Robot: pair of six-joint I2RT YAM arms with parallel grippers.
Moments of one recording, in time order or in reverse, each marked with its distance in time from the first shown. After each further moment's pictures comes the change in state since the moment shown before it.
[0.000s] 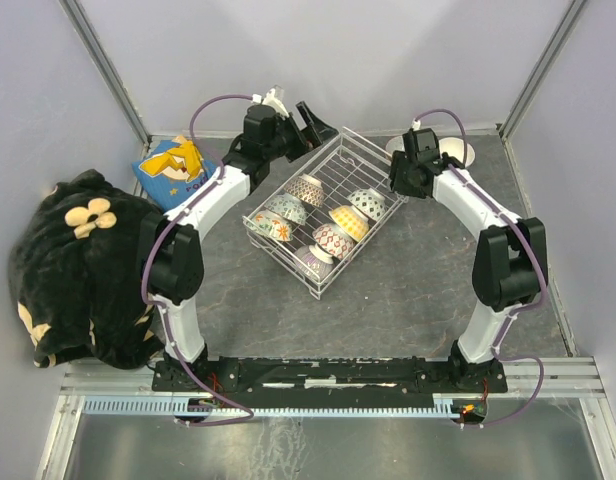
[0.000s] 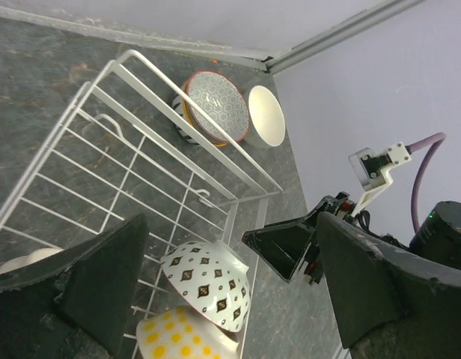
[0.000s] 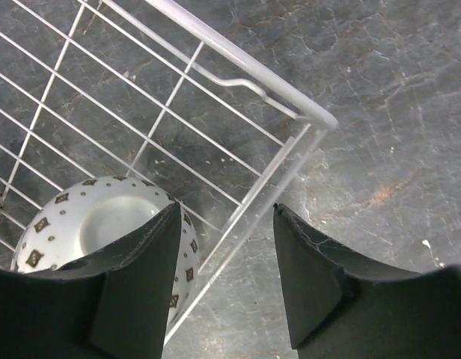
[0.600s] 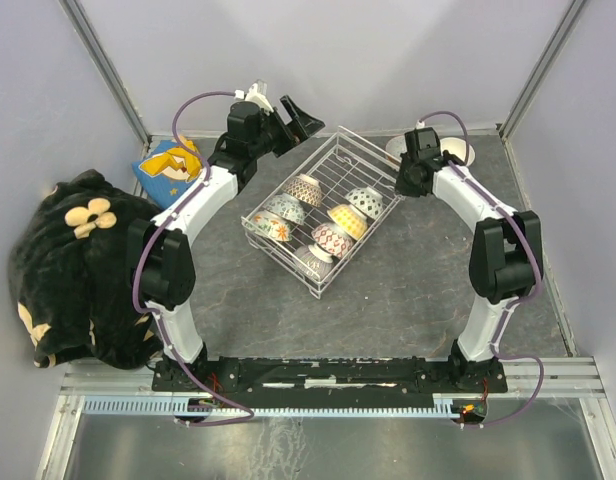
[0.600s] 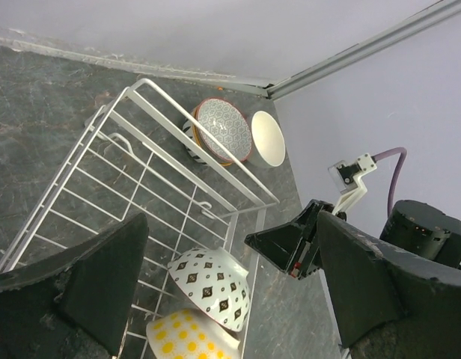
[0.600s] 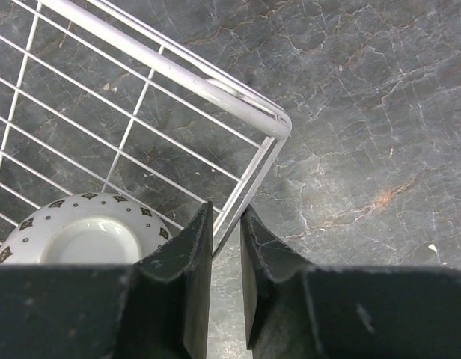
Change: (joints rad) left arm 0.063 -0.077 -0.044 0.015 -0.007 0.000; right arm -0.023 0.071 0.037 -0.003 -0.038 0.046
